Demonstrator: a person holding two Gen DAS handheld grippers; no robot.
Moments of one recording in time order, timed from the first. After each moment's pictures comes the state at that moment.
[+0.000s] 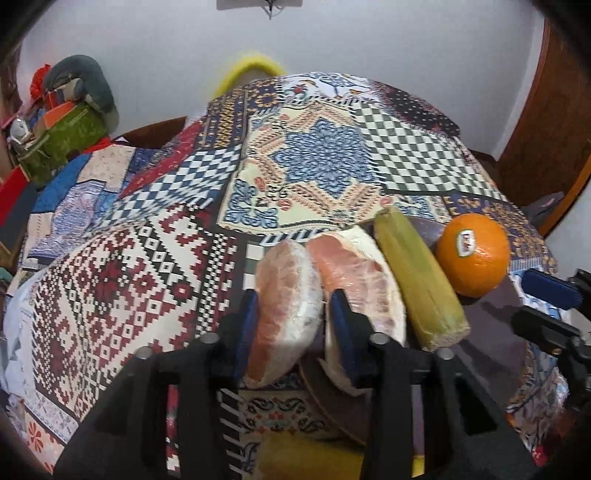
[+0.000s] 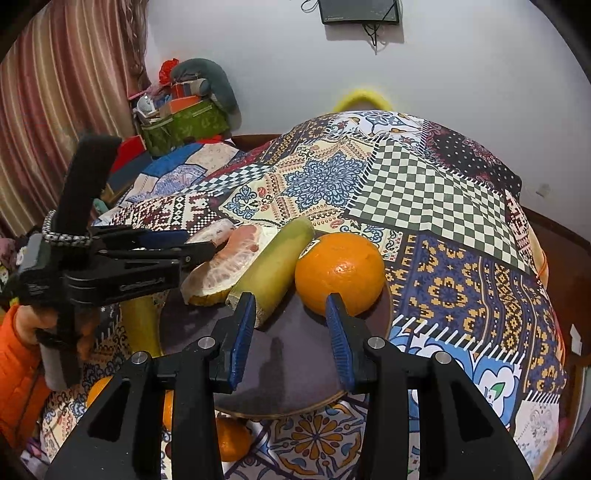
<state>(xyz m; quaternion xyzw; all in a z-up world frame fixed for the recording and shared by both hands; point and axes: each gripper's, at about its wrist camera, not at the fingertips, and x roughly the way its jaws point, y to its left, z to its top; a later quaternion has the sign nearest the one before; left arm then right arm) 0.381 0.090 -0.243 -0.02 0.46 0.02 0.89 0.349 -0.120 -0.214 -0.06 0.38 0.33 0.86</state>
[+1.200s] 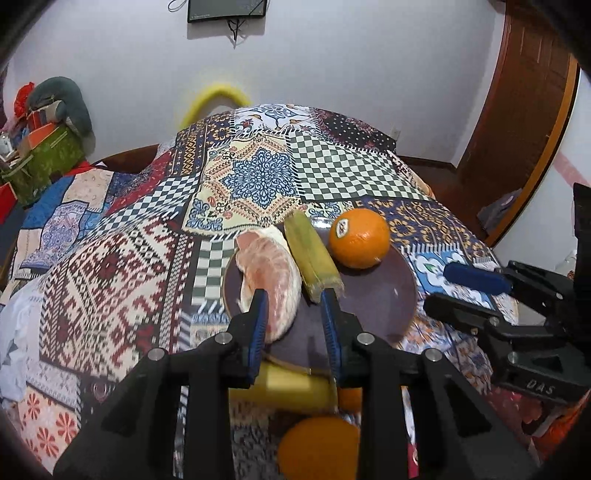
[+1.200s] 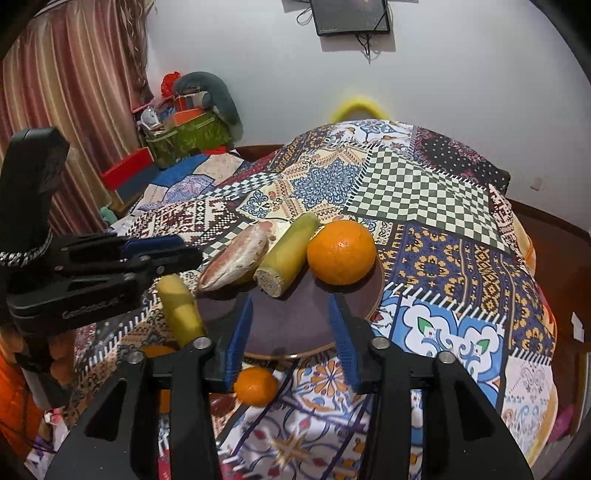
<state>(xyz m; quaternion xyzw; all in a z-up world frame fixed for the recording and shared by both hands) 0.299 0.043 -0.179 -0.03 0.42 -0.05 0.91 0.302 -0.143 -0.192 -0.04 0.37 0.33 0.87</state>
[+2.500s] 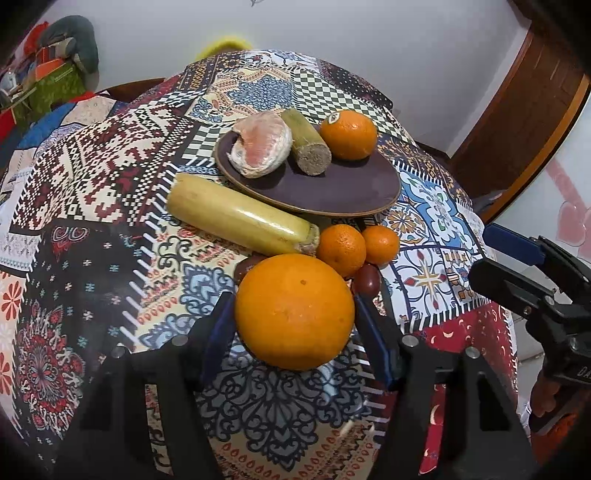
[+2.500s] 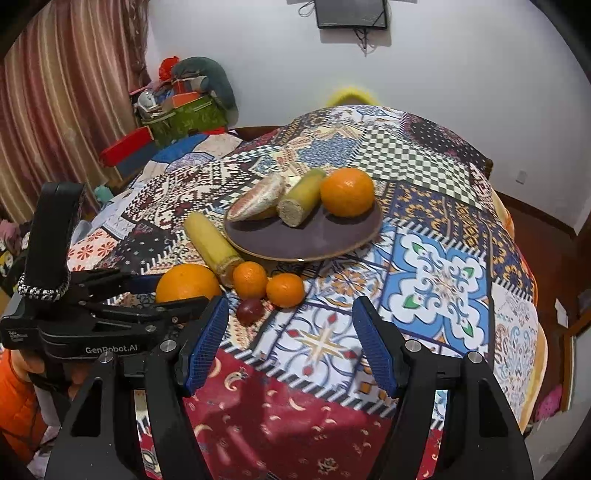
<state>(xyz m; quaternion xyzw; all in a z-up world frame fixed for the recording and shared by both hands) 0.217 0.042 -0.237 -0.10 0.47 -0.06 0.87 0.229 -0.149 -0.202 -0.06 0.39 0.30 0.87</state>
